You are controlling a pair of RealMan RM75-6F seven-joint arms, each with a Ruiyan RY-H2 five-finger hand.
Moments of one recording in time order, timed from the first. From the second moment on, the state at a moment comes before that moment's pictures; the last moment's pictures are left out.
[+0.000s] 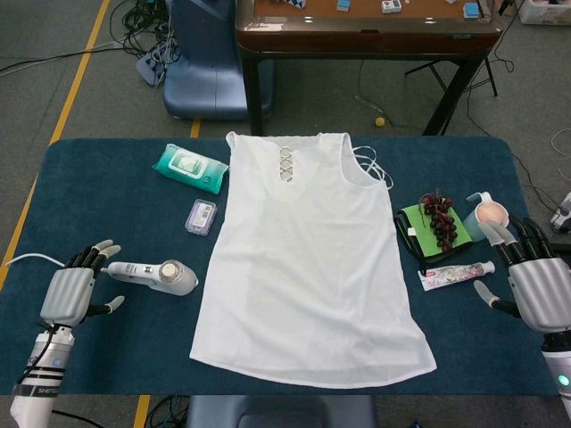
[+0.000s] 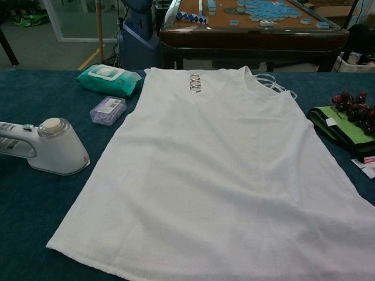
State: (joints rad) left arm -0.27 -1.24 -0.17 -1.66 1.34 1.27 0.18; right arm 0.15 -0.89 0.11 -1.80 -1.57 1.48 -0.13
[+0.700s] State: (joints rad) left arm -0.41 -1.45 -0.19 -1.37 1.22 1.11 0.17; right arm 0.12 -0.90 0.08 -1.77 -1.55 1.49 -0.09
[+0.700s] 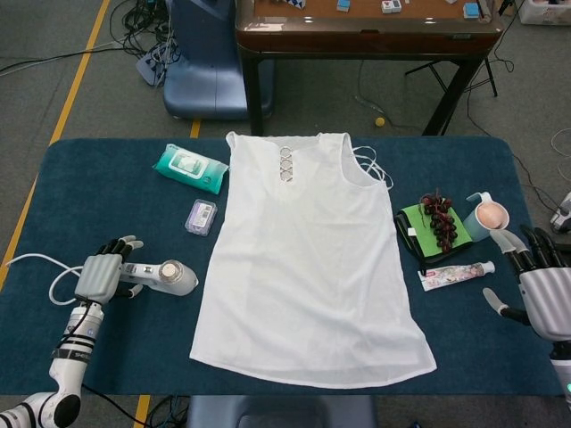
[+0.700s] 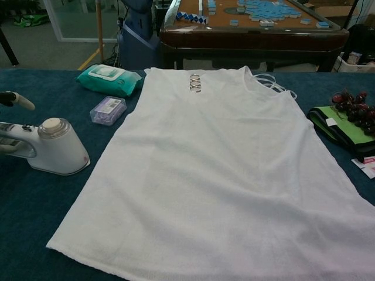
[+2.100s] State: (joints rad) left arm -0.53 -1.71 -0.18 -0.90 1.30 1.10 -0.03; right arm 0.10 -0.91 0.08 -1.75 -1.51 1.48 -0.08
